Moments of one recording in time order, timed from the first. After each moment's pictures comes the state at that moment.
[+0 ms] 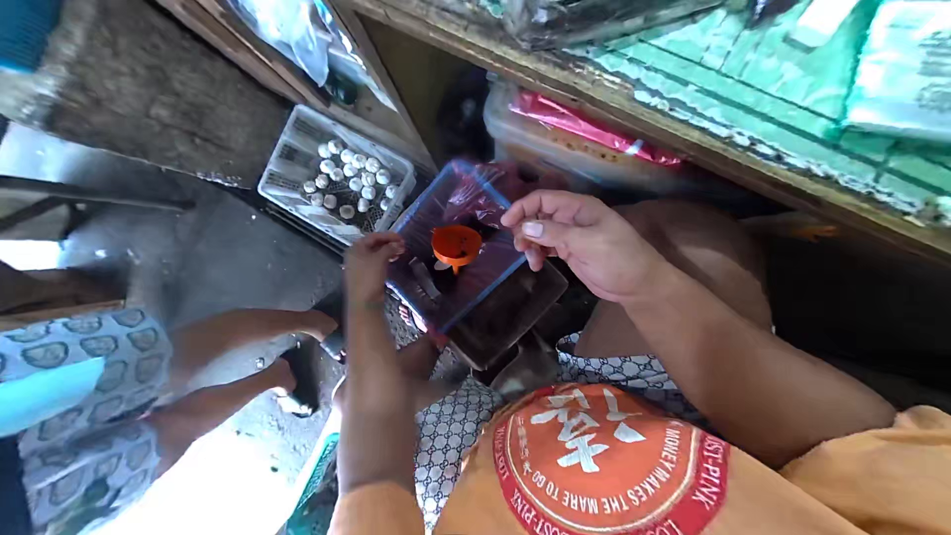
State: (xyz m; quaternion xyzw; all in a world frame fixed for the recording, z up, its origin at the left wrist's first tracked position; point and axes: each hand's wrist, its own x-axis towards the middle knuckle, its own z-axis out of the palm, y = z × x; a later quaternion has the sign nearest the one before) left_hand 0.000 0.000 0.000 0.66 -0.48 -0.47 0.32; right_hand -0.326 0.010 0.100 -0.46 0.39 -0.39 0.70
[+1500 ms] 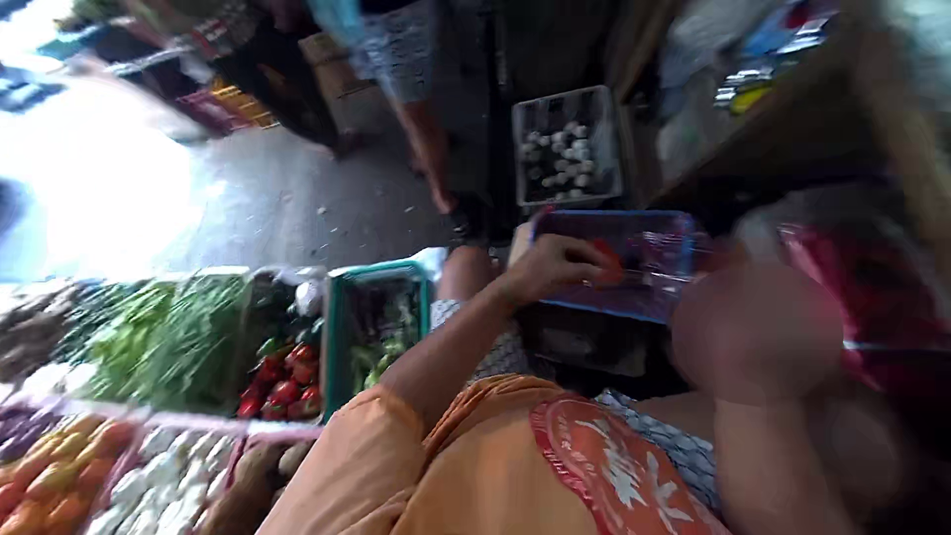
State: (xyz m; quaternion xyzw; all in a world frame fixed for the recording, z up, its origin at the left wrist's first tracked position) left_hand -0.047 0.164 0.116 0.60 -0.42 -0.50 0.46; right_hand -0.286 0.038 0.085 -0.46 0.30 -0.24 0.80
